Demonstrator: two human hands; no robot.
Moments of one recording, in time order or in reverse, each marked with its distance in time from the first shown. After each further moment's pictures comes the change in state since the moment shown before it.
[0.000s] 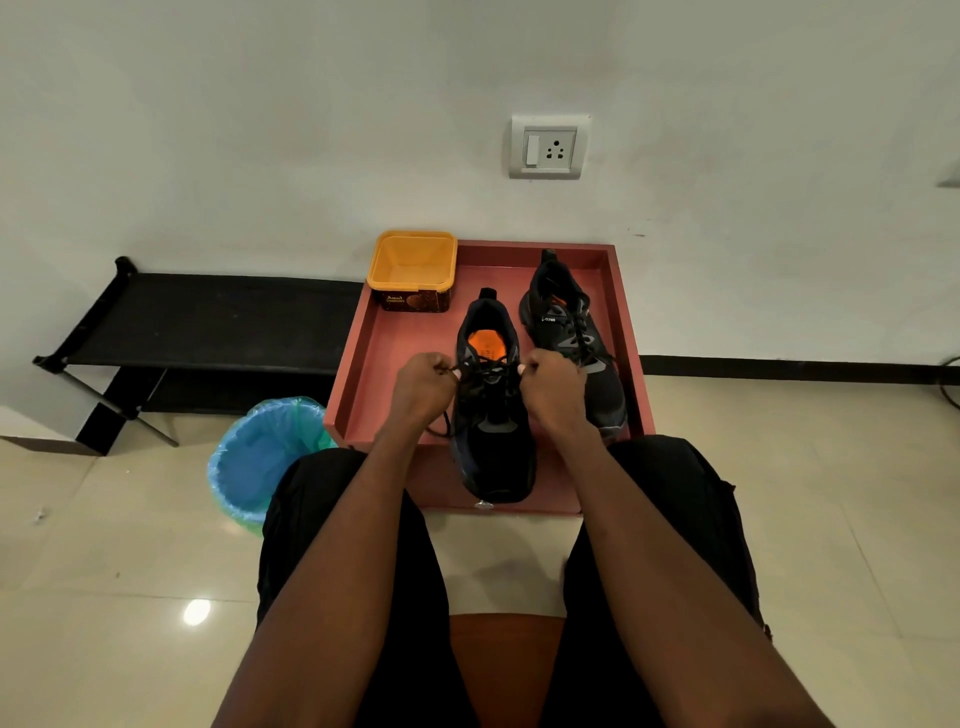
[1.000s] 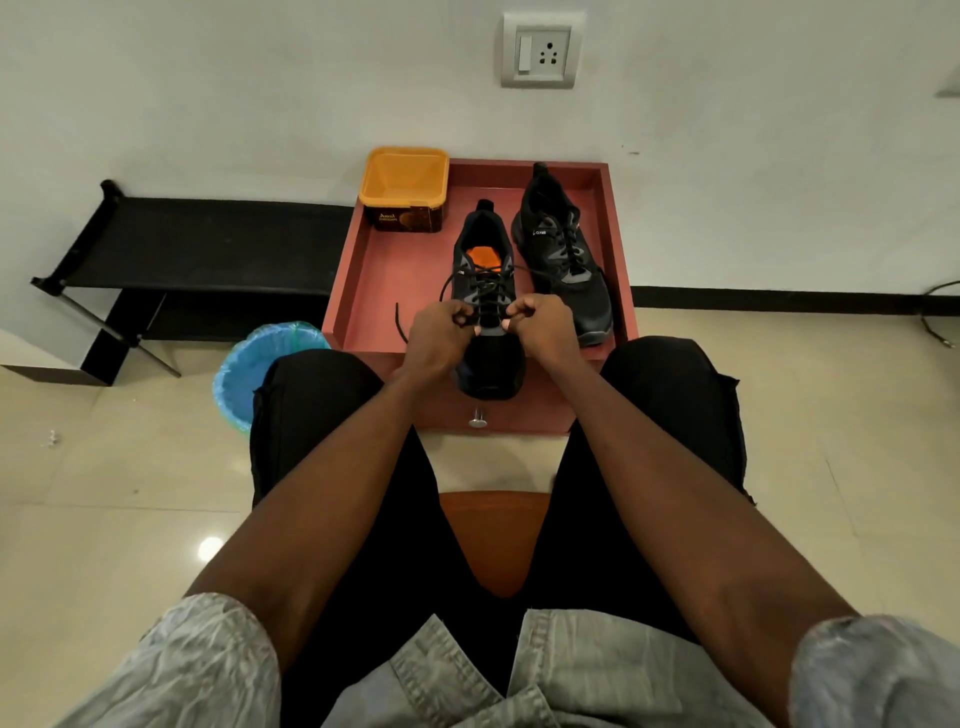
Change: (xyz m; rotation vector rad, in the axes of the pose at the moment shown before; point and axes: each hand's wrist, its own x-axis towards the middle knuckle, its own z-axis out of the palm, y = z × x) left_hand -0.051 -0.025 0.030 0.166 -0.030 0.184; right_hand -0.043 0.028 0.013 0.273 -0.111 0.089
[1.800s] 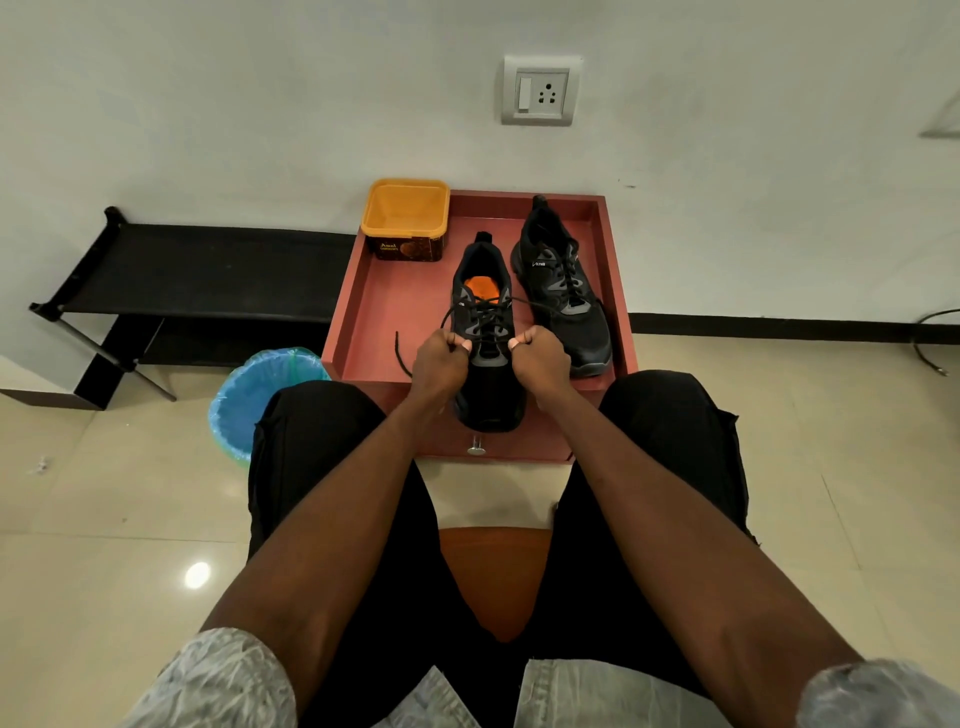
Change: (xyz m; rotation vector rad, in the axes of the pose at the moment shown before) left_hand 0.012 -0.007 0.014 -0.280 0.075 -0.216; right_hand 0.004 -0.004 0.008 -0.021 0.050 0.159
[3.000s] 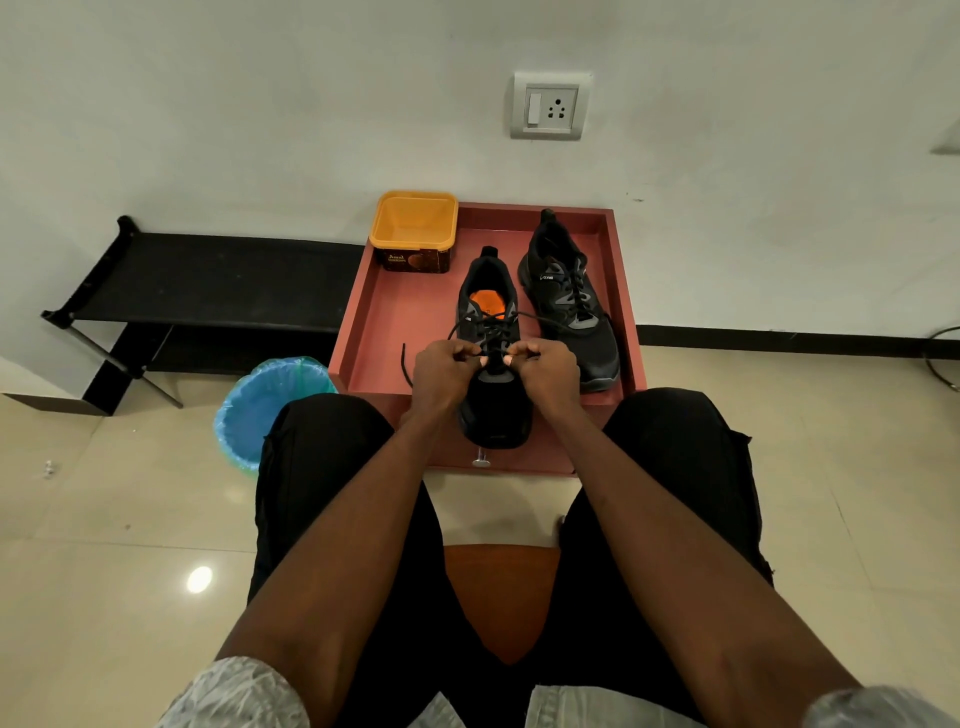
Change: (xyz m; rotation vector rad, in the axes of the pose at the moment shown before) left_hand 0.010 -0.005 -0.002 0.038 0.029 0.157; right_hand 0.005 0.007 0.005 0.068 0.048 -0.156
